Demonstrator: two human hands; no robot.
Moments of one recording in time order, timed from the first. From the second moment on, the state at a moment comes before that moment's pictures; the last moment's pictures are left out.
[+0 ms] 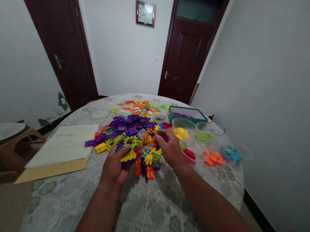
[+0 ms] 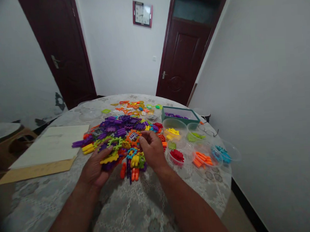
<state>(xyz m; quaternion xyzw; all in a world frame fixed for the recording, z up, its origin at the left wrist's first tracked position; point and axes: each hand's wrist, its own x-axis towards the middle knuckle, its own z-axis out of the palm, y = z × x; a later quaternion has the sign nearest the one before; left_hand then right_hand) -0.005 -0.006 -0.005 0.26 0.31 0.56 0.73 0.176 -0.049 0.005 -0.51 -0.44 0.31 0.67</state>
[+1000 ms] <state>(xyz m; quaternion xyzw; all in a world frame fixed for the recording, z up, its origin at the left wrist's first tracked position) 0.010 -0.029 -0.002 0.31 0.31 0.44 0.78 0.326 -0.179 0.007 -0.76 -0.51 -0.11 0.39</state>
